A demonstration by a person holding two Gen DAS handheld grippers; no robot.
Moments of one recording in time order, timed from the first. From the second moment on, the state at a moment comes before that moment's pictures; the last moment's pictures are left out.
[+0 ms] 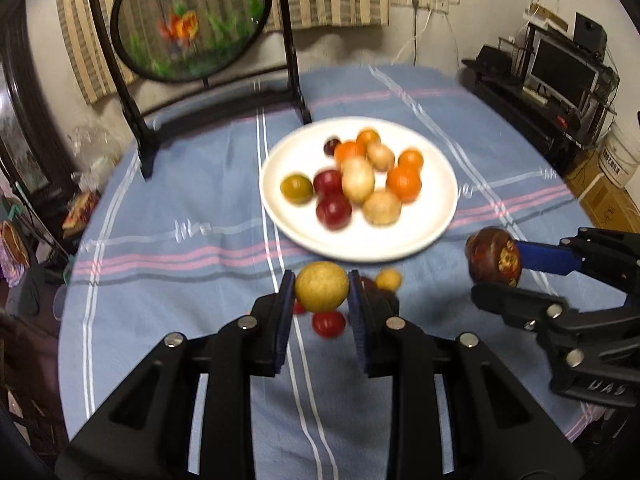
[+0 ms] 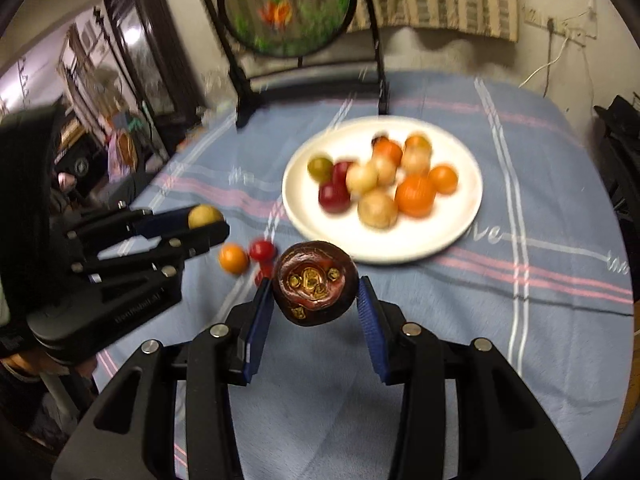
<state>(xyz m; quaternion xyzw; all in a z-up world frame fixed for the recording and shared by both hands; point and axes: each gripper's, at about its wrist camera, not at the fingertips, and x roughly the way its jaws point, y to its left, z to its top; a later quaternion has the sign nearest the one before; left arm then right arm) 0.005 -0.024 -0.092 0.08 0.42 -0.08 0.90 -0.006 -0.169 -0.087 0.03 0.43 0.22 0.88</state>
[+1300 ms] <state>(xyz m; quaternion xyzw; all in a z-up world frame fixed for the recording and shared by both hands) 0.090 -0.041 -0.046 0.08 0.38 -0.09 0.92 0.063 -0.201 -0.035 0.11 0.37 0.17 0.91</state>
